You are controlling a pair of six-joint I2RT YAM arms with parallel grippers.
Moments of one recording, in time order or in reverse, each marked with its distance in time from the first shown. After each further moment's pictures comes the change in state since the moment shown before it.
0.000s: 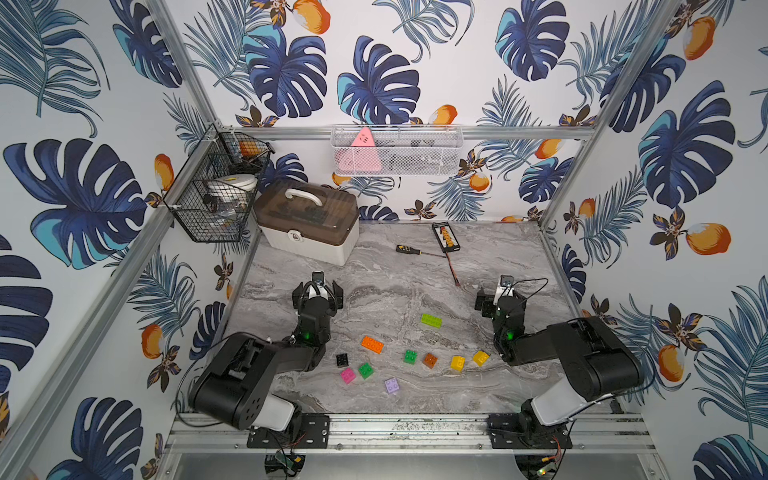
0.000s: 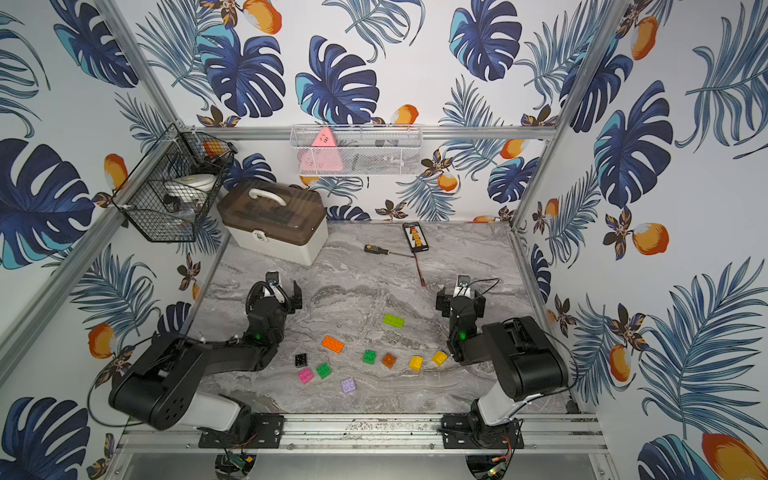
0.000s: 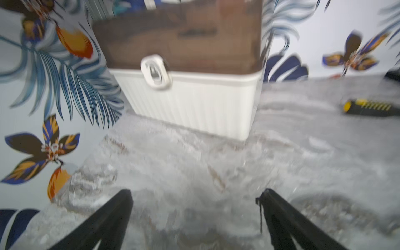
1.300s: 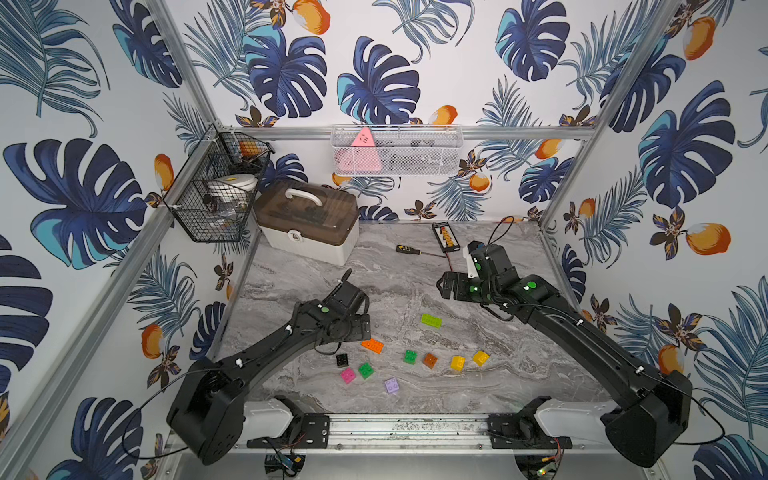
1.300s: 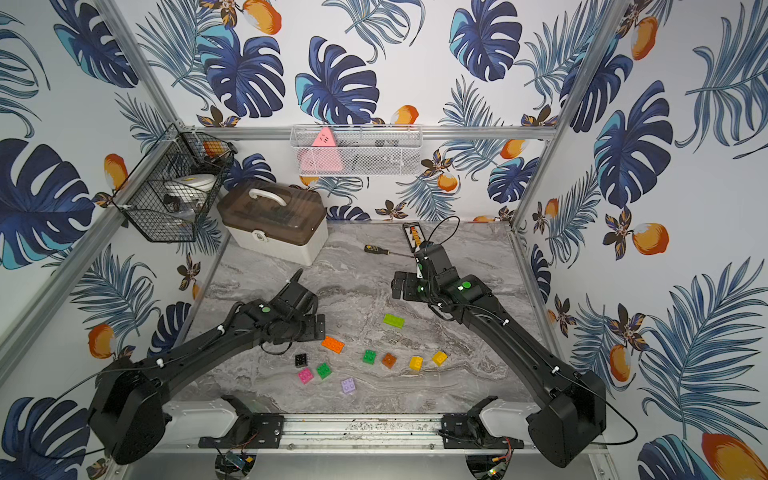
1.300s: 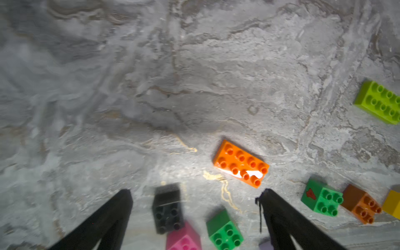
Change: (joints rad) left arm -0.287 -0.043 0.523 -1.617 0.472 -0.692; right arm 0.300 -0.267 0.803 -1.624 -0.423 0.504
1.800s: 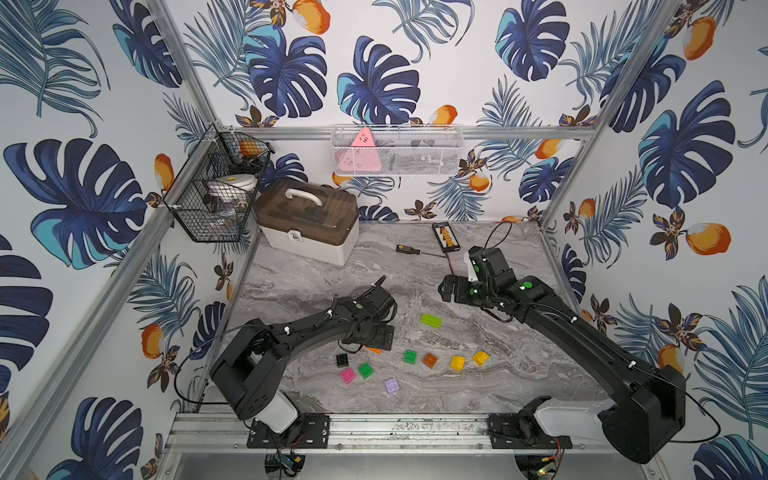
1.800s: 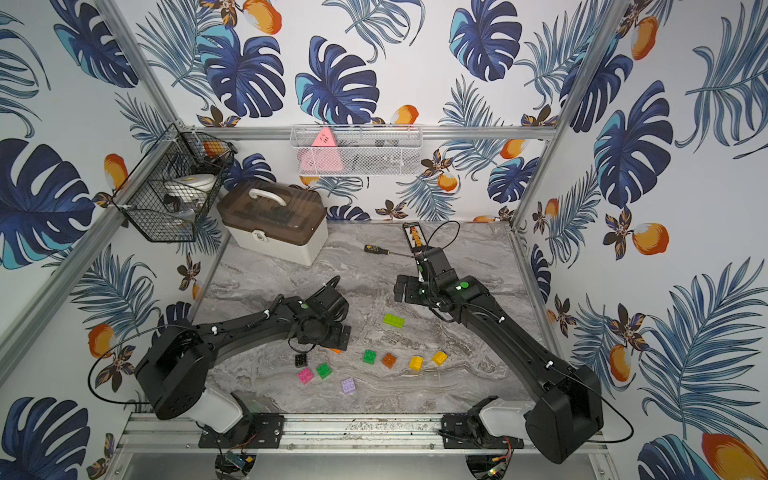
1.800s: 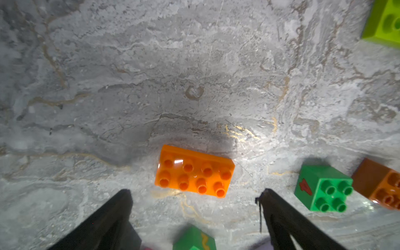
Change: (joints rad) left arm -0.110 0.251 0.088 0.032 0.045 0.114; right arm -0.024 0.013 -0.014 0.003 -0.021 0.015
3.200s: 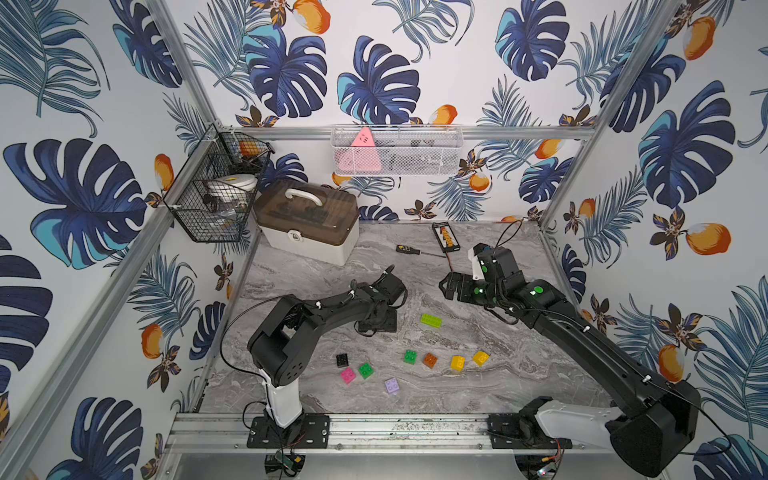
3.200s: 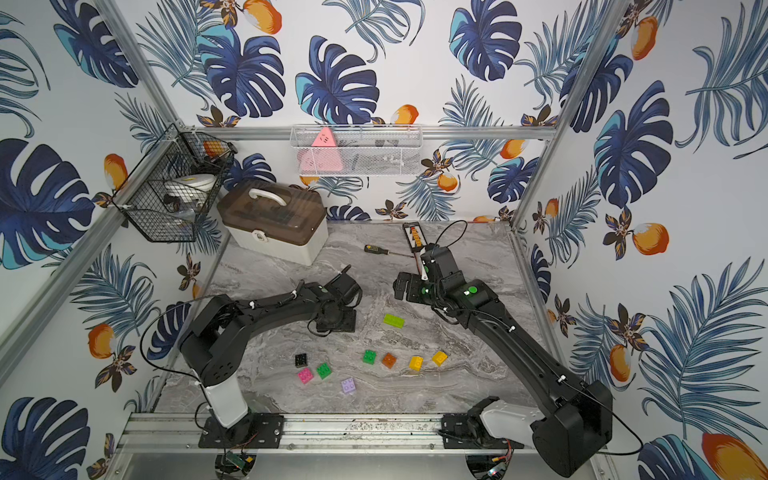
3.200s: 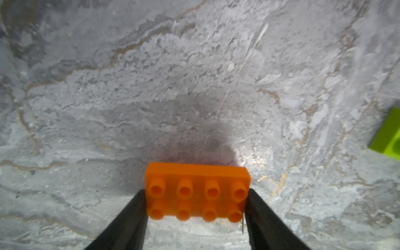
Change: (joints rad) left arm 0.042 0.236 0.201 0.035 -0.036 -0.134; right arm -0.002 -0.061 -0.013 0.011 -0.029 0.021
